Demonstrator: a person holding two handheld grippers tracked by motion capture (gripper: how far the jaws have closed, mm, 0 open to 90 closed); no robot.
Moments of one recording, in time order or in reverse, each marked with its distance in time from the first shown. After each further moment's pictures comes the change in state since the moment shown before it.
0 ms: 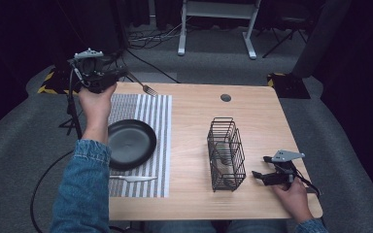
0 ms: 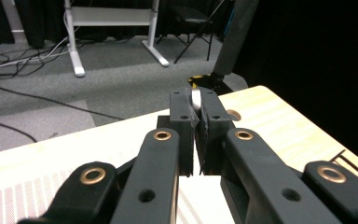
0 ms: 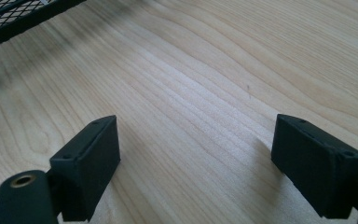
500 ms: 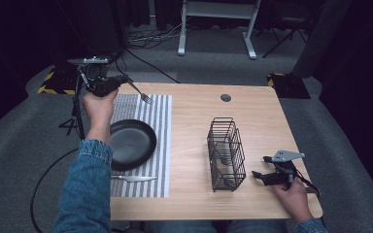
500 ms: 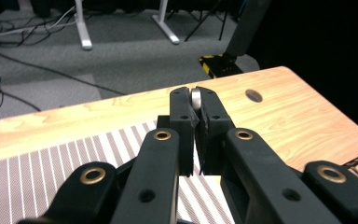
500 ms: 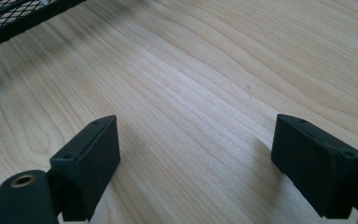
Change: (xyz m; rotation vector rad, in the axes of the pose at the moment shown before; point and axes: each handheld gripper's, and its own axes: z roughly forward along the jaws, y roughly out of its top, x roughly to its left) left arm 0.028 -0.023 0.031 0.094 0.043 -0.058; right arm 0.000 0.000 0.000 0.001 0.000 0.000
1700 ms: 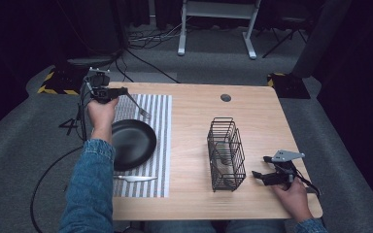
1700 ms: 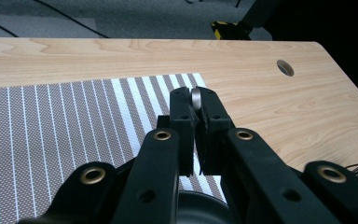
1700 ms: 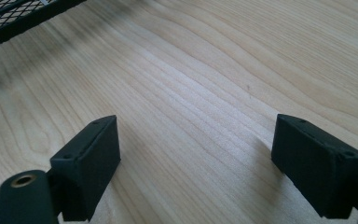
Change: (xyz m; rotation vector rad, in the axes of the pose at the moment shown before) left arm 0.041 -0.031 0.043 0.153 0.015 -0.148; right arm 0.000 0.000 0.000 0.000 0.000 -0.001
